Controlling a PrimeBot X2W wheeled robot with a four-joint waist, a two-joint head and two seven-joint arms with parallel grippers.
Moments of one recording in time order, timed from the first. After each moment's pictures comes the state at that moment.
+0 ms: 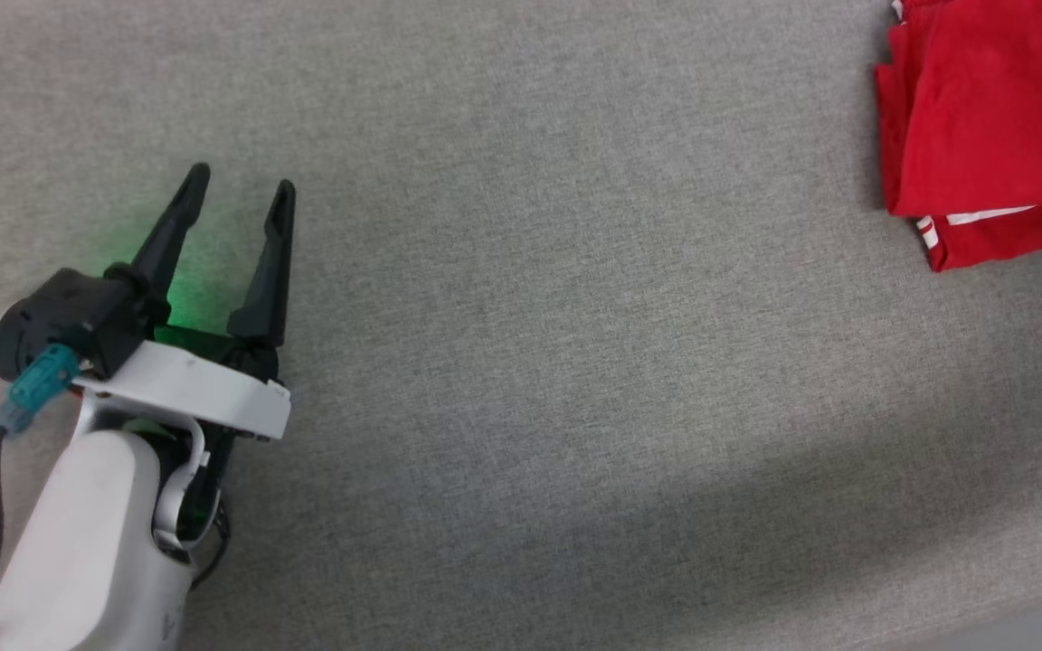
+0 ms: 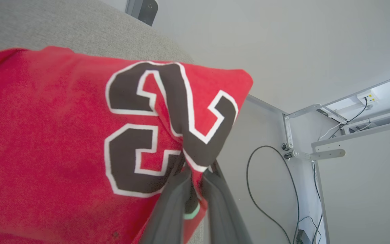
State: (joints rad) left arm -0.47 0.35 -0.16 0.14 -0.39 -0.12 -0.18; right arm -1.09 -0.85 0.70 0.72 0.60 0.13 0.10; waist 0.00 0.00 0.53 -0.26
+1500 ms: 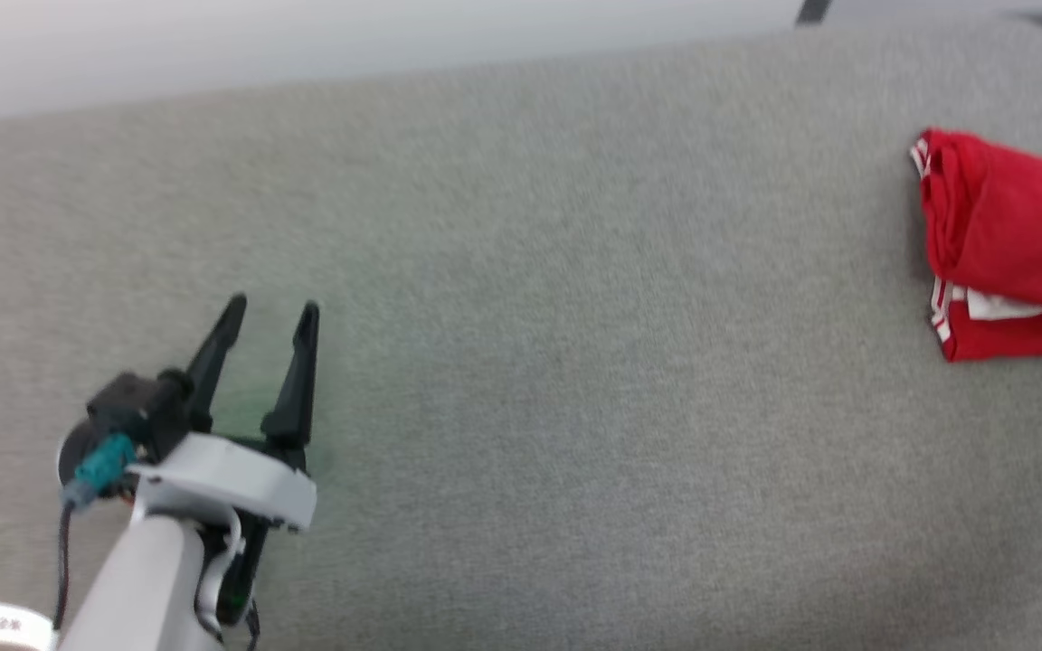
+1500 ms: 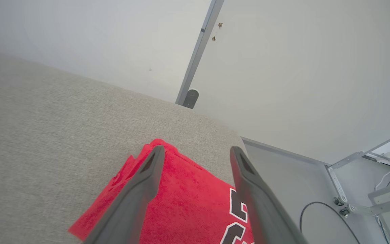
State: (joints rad) left arm -0.37 0.31 -0.19 0.30 -0.43 -0.11 -0.26; right arm -1.04 -0.68 0.82 0.96 0.70 0.13 -0.20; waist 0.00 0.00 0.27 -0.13
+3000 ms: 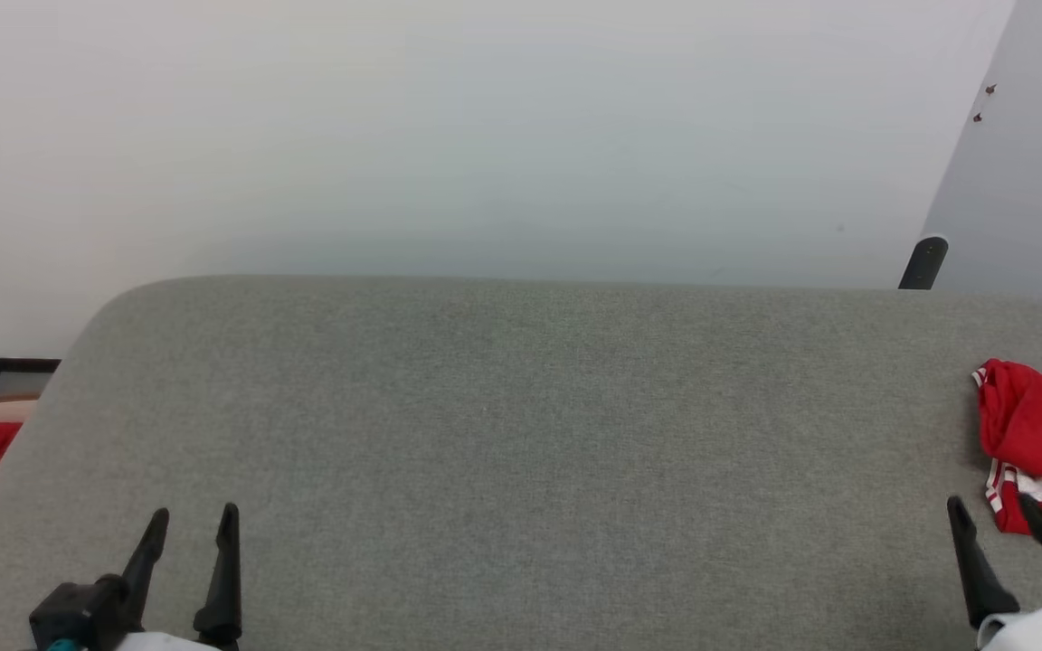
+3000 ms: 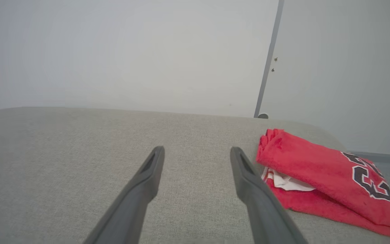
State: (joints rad) left arm 0.02 0.26 0.03 0.24 -0.36 -0.11 -0.26; right arm 0.01 -0.29 -0.03 0.20 0.31 0.13 -0.09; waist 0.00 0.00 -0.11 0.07
